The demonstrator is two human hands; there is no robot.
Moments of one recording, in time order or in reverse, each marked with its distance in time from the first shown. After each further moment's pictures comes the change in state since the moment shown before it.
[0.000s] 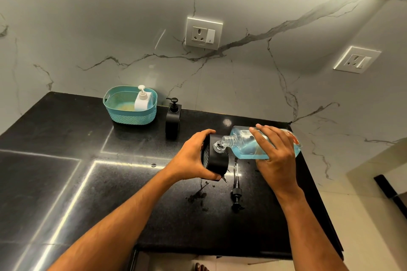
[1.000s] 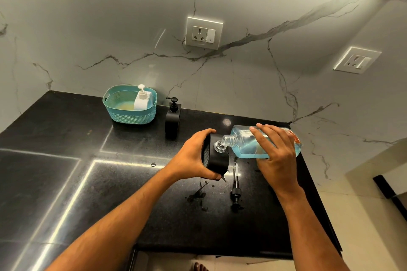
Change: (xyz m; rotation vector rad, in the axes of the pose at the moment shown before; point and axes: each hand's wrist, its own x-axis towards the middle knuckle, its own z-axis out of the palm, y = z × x) left_hand 0.001 0.004 0.000 0.001 -0.007 0.006; right_hand 0.002 0.003 -0.001 -0.014 -0.012 -0.003
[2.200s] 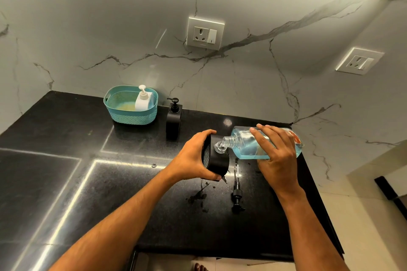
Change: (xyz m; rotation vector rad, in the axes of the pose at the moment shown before) left_hand 0.002 -0.005 0.000 0.007 0.000 -0.019; right_hand 0.002 0.001 0.003 -0.002 -0.018 0.000
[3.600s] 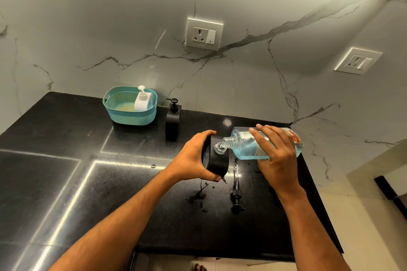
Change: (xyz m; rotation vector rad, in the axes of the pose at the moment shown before) left_hand 0.000 0.003 0.001 0.000 -0.007 0.009; right_hand 0.000 0.002 -0.002 0.001 -0.013 -0.006
